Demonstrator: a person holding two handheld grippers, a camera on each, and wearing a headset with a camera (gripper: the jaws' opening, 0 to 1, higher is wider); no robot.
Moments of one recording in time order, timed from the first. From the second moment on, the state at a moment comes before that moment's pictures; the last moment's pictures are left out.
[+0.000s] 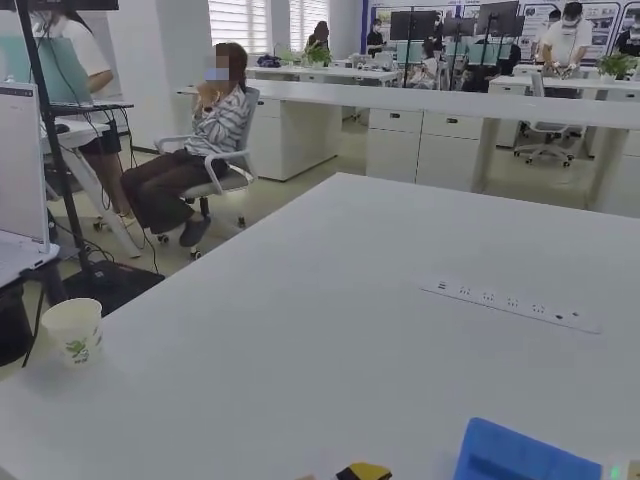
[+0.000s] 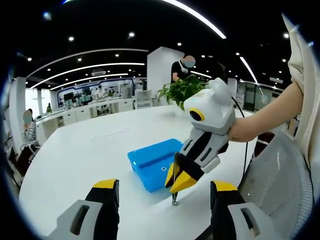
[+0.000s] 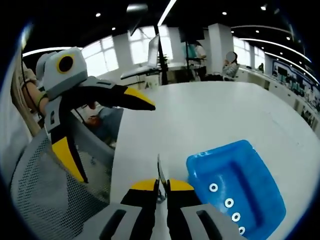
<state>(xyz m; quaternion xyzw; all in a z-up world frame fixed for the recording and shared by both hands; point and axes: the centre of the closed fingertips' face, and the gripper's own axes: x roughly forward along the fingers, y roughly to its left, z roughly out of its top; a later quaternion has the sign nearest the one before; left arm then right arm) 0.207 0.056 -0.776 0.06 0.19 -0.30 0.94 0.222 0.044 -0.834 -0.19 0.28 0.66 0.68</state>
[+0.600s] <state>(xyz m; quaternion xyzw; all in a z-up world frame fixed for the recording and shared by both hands) 0.207 0.058 -0.776 0.06 0.18 -0.29 0.94 0.222 0.042 -0.812 -0.17 0.26 0.65 0.70</state>
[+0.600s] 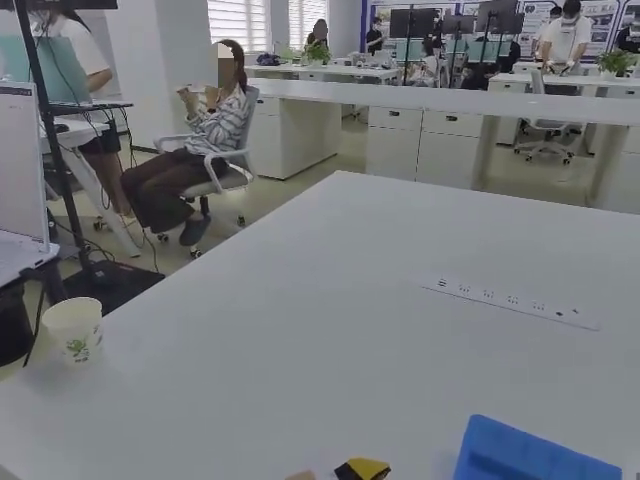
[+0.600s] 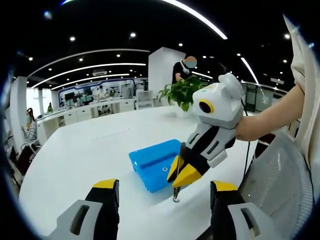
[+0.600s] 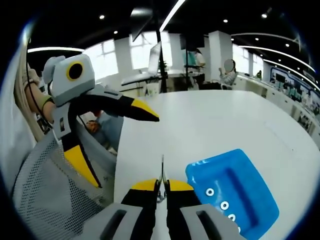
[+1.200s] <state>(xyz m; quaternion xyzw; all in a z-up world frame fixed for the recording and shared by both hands) 0.207 0.059 -0.774 0.06 0.18 -0.29 0.94 0.259 0.035 -0.759 -0.09 0.23 0.64 0.73</state>
